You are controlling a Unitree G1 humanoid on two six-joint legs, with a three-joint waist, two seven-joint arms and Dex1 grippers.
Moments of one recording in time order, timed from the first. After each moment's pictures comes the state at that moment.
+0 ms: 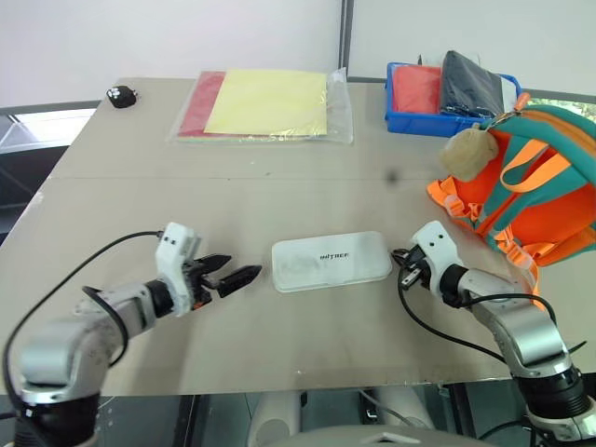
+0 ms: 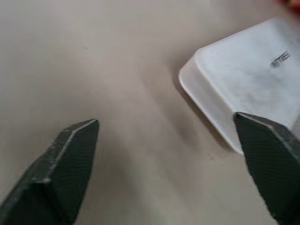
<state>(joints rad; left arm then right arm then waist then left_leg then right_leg) -0.06 0.82 0.40 -0.28 -0.91 1.21 -0.70 -0.17 -0.48 0.13 -0.37 0.16 0.74 0.50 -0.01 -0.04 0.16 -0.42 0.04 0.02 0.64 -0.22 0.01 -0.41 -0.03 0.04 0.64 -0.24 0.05</state>
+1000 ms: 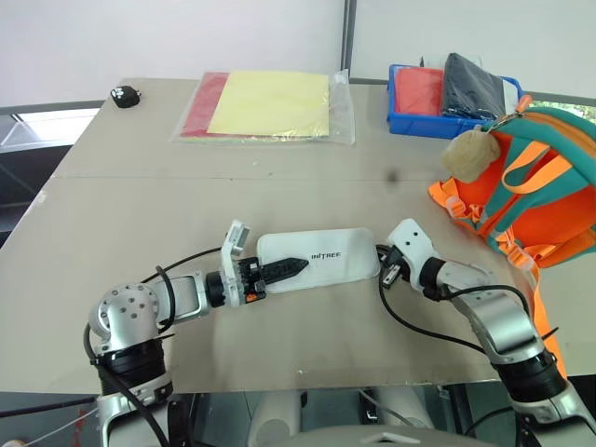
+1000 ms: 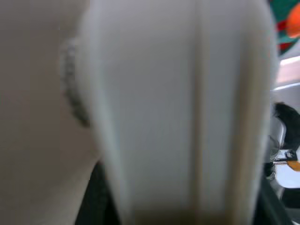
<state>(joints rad) -0.30 0.39 0.44 -0.14 -1.11 1.57 -0.44 -0.18 -0.42 0.18 -0.37 0.15 0.65 0.58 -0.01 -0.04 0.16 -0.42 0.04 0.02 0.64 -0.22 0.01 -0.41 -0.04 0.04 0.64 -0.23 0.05</state>
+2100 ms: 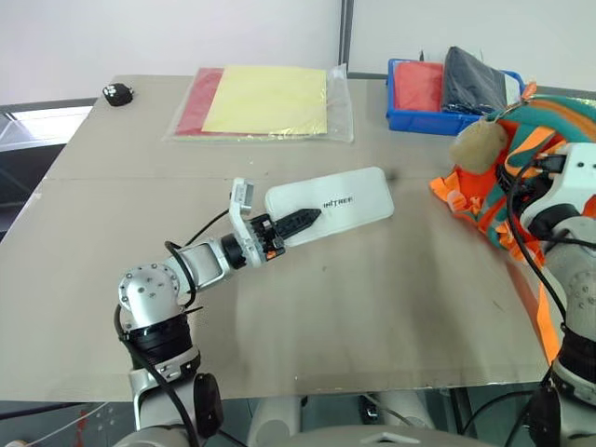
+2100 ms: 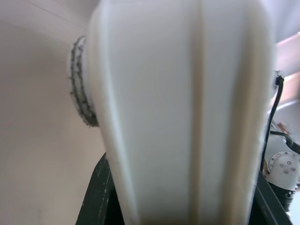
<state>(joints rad) -0.41 0.27 0.45 -0.18 -1.20 1.33 -0.26 -0.38 -0.47 -0.36 -0.35 0.42 0.76 0.13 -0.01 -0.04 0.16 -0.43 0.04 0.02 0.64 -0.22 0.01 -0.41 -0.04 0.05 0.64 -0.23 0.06</state>
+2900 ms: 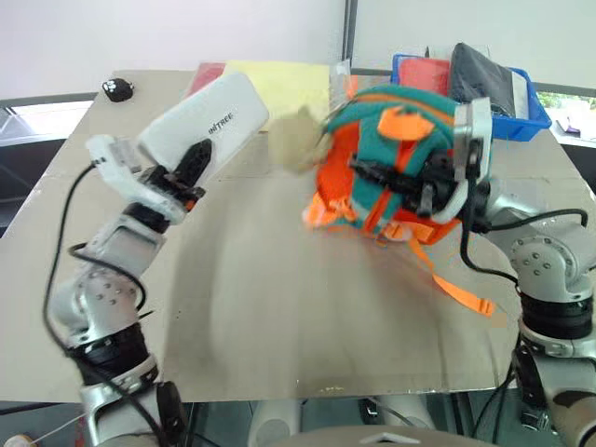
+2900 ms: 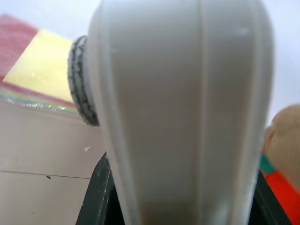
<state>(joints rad) -0.34 0.49 0.54 -0.25 -0.95 0.72 -0.37 -0.59 -0.47 -0.02 -0.39 0.81 0.71 0.79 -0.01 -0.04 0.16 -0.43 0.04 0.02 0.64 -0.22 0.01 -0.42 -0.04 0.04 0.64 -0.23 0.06</state>
